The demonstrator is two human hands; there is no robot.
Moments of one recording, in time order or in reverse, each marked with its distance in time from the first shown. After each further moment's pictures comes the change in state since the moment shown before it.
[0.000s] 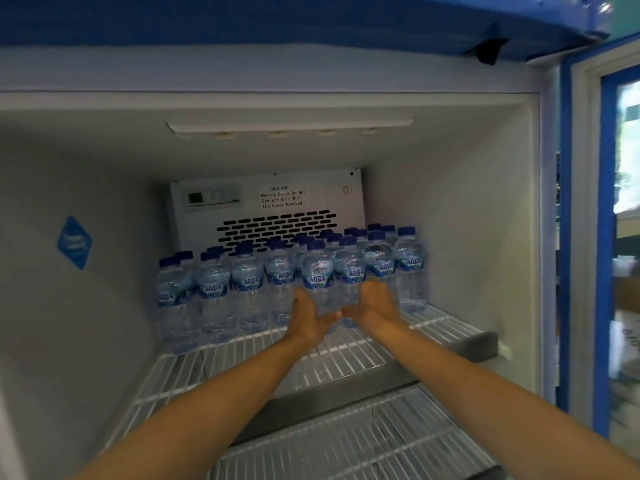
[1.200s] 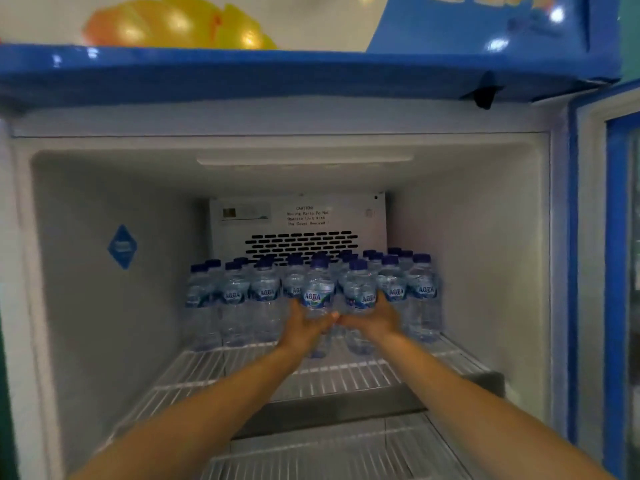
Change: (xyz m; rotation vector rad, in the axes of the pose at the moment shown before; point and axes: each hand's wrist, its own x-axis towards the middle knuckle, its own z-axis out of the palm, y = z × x) left_hand -0.039 0.035 -0.017 -0.276 0.118 -0.062; right_hand 0.008 0.002 -0.014 0.631 -0.175 0.071
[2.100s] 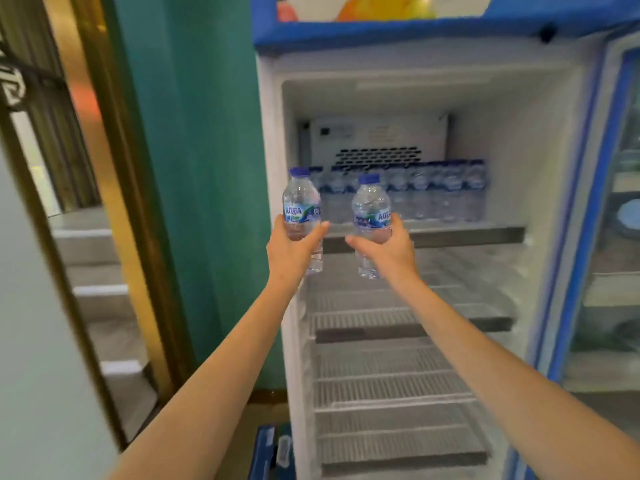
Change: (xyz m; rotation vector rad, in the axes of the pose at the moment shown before) left_hand -0.290 0.020 -0.197 -0.025 0.395 0.191; right_hand -0.318 -0.059 0.100 0.196 0.019 -0.304
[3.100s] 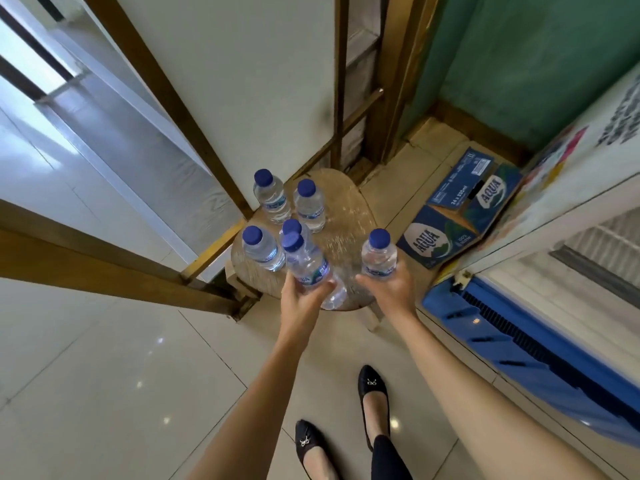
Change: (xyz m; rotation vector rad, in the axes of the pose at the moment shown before) left_hand -0.445 -0.429 -0.270 0.052 0.656 -0.984; right_hand -0.466 0.421 0.287 -0.156 -0.868 0.688
